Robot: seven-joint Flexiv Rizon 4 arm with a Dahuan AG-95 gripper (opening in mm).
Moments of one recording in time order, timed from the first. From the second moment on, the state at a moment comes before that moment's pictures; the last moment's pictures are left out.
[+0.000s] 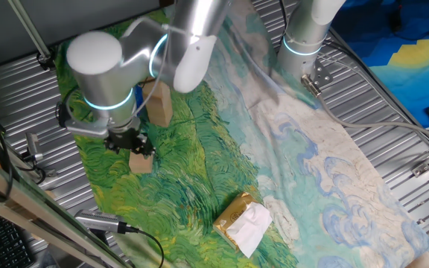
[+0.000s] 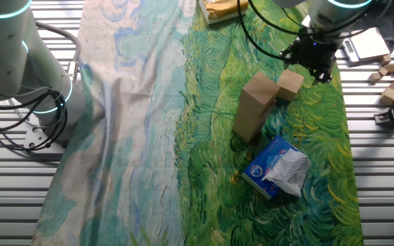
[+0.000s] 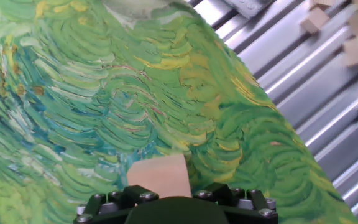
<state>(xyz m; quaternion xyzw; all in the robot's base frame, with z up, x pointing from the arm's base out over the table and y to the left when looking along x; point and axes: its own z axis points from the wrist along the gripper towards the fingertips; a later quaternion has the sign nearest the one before) 0.640 0.087 0.073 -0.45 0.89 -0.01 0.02</state>
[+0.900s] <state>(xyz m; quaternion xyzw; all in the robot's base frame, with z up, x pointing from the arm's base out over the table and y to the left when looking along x) 0.626 0.085 0.055 -0.46 0.89 0.00 0.03</state>
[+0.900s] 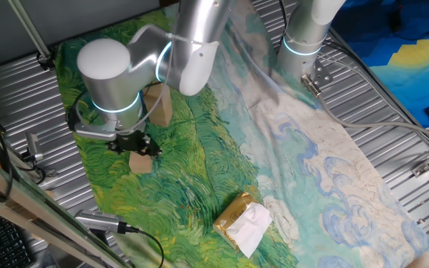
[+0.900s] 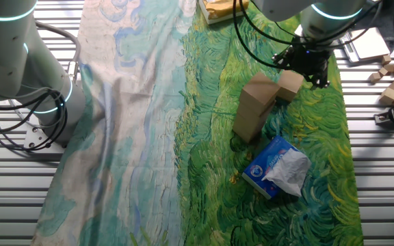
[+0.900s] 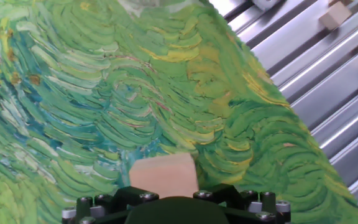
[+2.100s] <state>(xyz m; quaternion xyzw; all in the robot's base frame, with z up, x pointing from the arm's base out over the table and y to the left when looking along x) 0.621 0.091 0.036 -0.45 0.89 -0.03 0.04</state>
